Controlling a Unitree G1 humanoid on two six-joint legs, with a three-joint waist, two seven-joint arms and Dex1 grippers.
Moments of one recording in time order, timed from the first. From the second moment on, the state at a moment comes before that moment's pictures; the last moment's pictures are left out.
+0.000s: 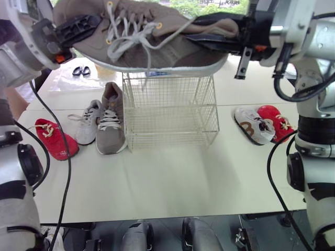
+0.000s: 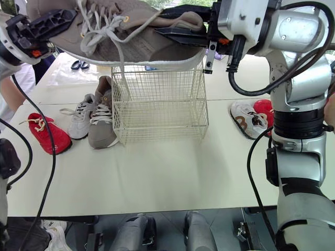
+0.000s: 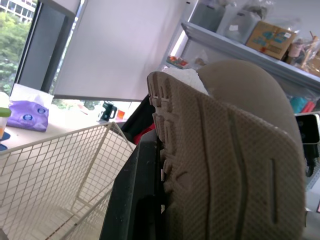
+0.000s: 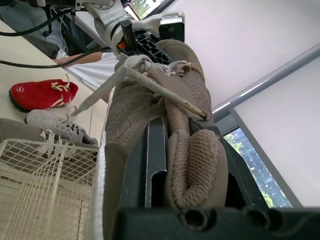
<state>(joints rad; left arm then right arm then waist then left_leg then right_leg) -1.25 0.86 0.24 0.58 -0.97 1.04 -1.07 -1.18 -0.69 0.00 -0.02 0.37 0.10 1.14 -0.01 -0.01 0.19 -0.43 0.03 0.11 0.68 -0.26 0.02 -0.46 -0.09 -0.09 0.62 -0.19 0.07</state>
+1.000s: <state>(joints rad) -0.87 0.14 0.53 -0.08 -1.28 0.64 -0.30 -0.96 -0.01 -0.31 -0.14 1.12 0.62 0.27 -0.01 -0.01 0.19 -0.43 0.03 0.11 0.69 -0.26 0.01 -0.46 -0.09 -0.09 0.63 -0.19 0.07</state>
